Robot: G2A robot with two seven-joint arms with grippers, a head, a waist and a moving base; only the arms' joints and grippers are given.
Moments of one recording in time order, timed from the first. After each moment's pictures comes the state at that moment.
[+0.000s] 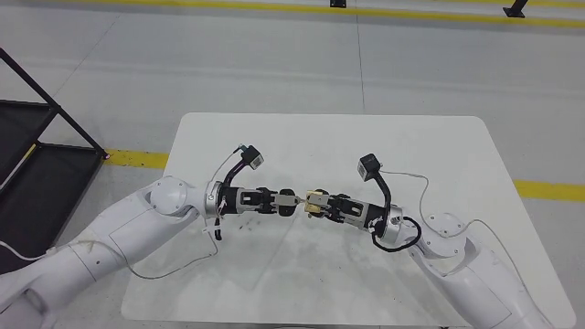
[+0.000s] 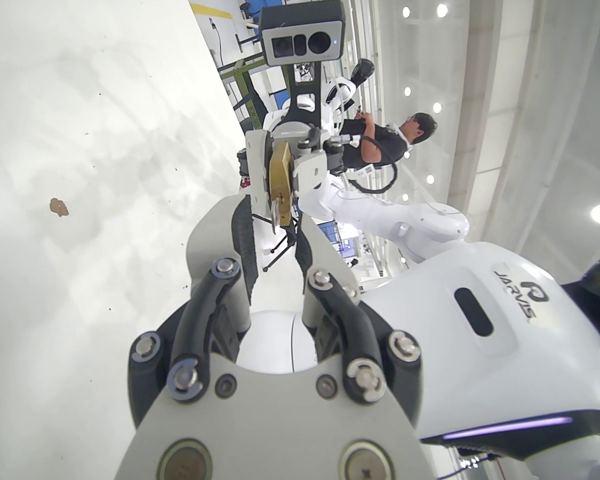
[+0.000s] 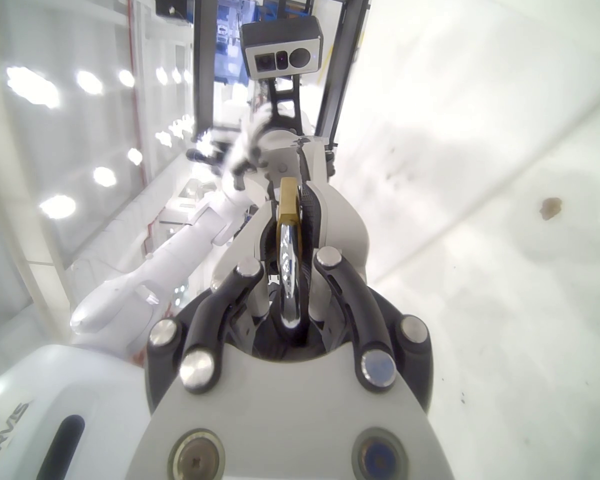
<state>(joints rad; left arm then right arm) 0.89 -0.68 -0.52 -1.51 -0.85 -0.57 -0.89 -1.22 -0.98 0.90 -1.76 0.43 -0.09 0.66</state>
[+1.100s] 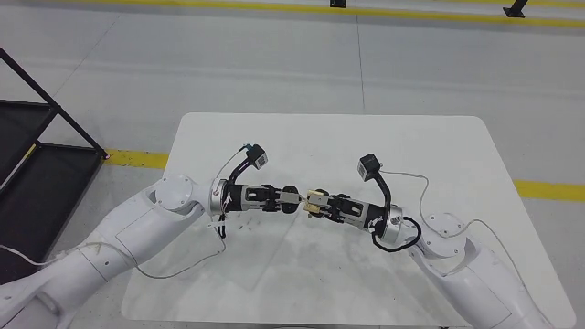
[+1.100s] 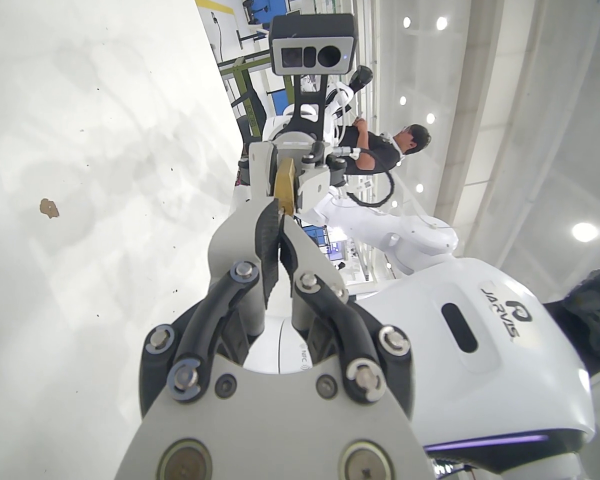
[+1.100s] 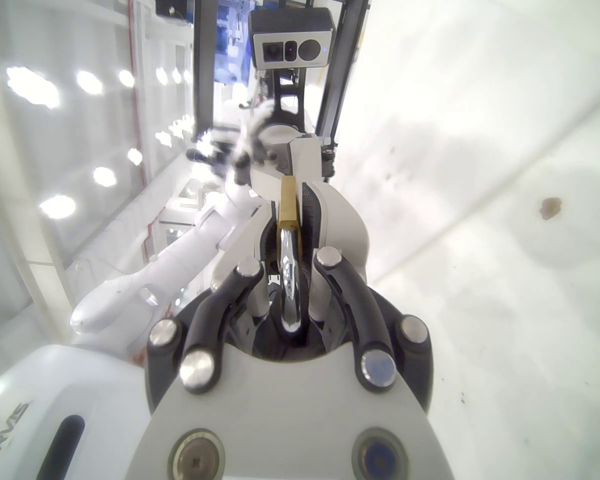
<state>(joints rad) 0.96 -0.75 -0.65 -1.49 -0.82 -0.43 -0.95 -1.22 -0.98 0.90 -1.76 0.43 -0.09 0.66</state>
